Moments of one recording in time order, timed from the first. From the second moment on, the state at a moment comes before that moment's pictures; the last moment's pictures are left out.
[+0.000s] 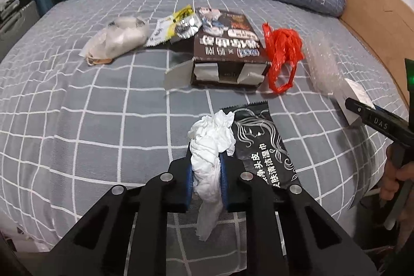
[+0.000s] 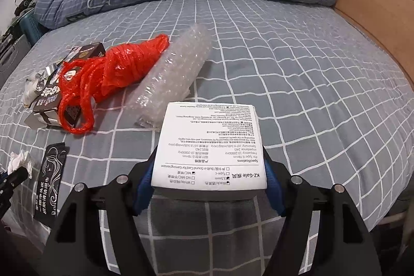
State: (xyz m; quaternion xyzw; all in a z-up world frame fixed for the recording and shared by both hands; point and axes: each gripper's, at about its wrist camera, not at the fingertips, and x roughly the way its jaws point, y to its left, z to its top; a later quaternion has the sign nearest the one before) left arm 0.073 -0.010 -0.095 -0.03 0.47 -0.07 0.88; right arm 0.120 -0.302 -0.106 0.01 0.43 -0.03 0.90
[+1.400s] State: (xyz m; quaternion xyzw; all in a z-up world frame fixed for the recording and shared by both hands) left arm -0.001 0.005 -0.024 -0.05 0.40 -0.06 0.91; right arm 0.006 -0.258 -0.031 -0.02 0.34 0.02 0.94
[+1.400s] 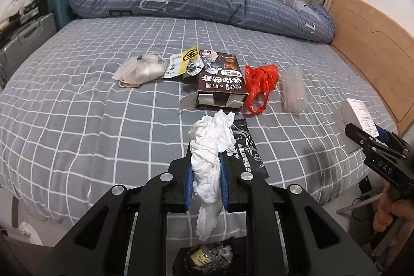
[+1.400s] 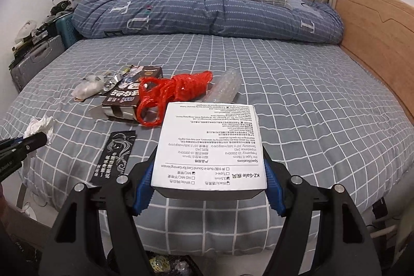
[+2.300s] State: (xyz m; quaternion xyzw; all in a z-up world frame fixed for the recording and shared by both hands) left arm -0.064 -0.008 -0.013 -0.06 0.40 -0.07 0.91; right arm -0.073 -0.213 -0.011 -0.06 0.33 0.07 0.94
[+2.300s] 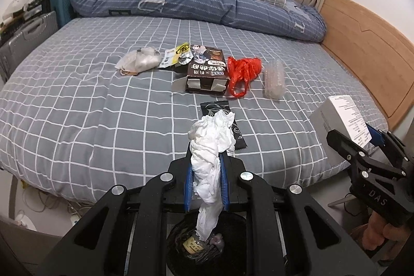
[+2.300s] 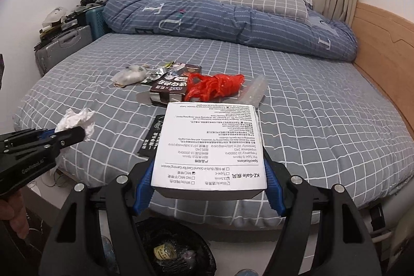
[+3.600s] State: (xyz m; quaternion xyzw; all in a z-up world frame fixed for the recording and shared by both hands) left arm -0.167 -0.002 -0.049 -0.07 0.45 -0.05 0.89; right arm -0.172 -0.205 -0.051 -0.02 0.40 0.06 0.92
